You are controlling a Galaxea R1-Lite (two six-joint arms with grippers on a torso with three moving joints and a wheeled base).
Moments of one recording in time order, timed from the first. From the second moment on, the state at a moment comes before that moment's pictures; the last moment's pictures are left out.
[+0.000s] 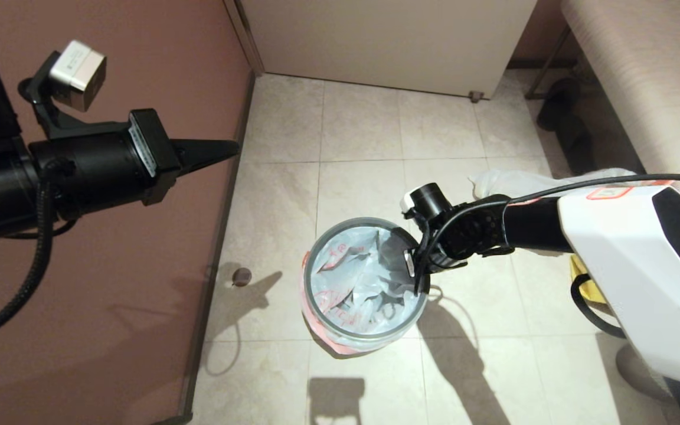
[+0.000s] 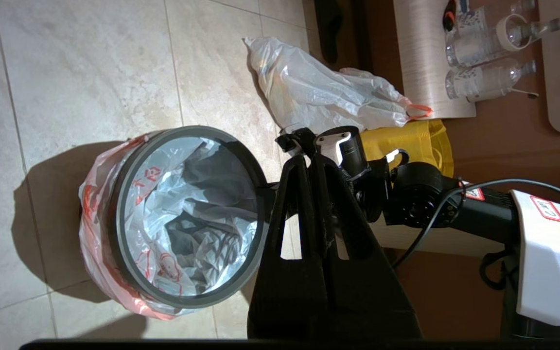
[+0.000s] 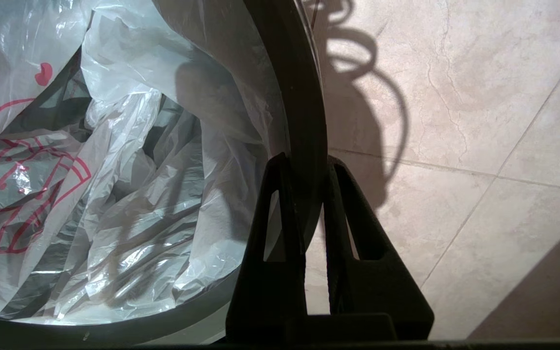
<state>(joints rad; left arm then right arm) -0.29 1.37 -1.03 -0.27 -0.40 -0.47 0.53 2.40 -1.97 0.48 -0.30 0.23</state>
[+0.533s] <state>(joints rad) -0.28 1.40 -1.03 -0.27 -0.39 -0.46 0.54 2.36 -1.95 0.49 -0.34 0.24</state>
